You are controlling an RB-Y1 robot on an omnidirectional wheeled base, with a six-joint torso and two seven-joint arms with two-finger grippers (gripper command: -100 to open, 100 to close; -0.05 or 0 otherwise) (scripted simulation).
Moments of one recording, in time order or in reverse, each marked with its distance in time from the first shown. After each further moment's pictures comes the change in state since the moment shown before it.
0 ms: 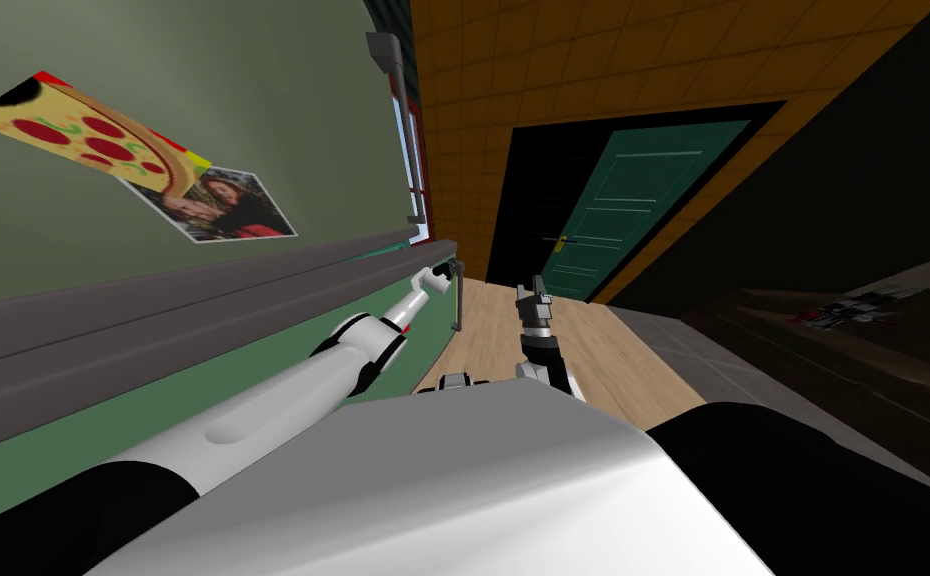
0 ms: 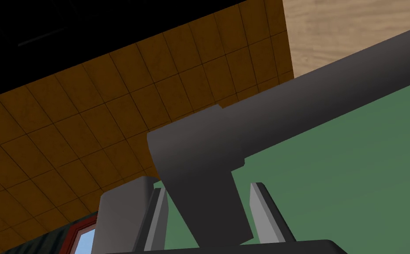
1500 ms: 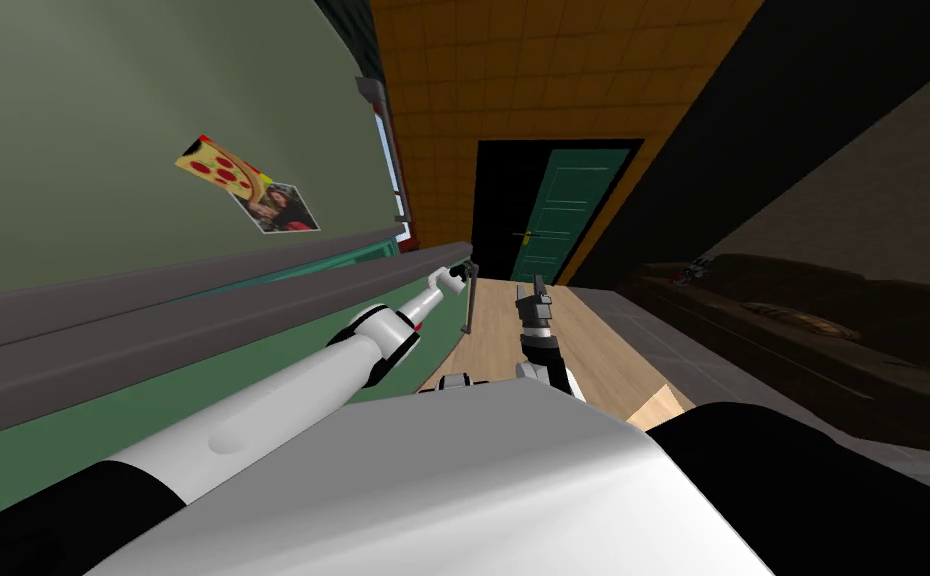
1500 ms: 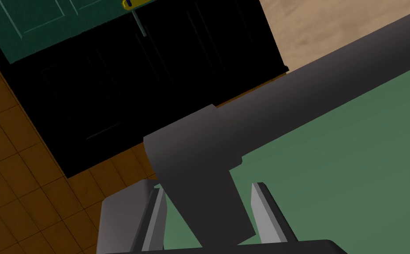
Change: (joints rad) left arm -0.118 -0.103 -0.098 0.155 0.032 -0.041 0.005; right arm 0.000 0.000 0.000 0.000 0.000 0.000 0.000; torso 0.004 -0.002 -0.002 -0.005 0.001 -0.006
